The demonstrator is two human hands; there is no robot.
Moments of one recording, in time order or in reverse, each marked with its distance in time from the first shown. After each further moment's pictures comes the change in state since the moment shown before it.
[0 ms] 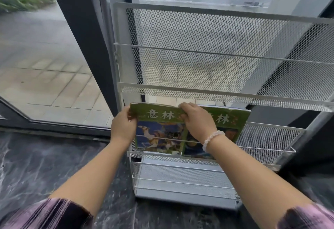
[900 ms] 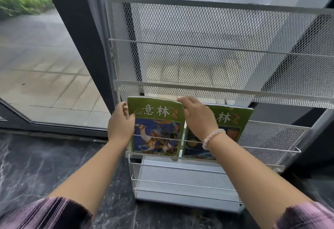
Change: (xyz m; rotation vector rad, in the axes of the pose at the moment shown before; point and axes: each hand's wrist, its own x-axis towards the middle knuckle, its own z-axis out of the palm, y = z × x) left_hand 0.009 -0.012 0.012 0.081 0.074 -0.055; right_hand 0.006 0.011 0.011 -0.030 0.137 -0.055
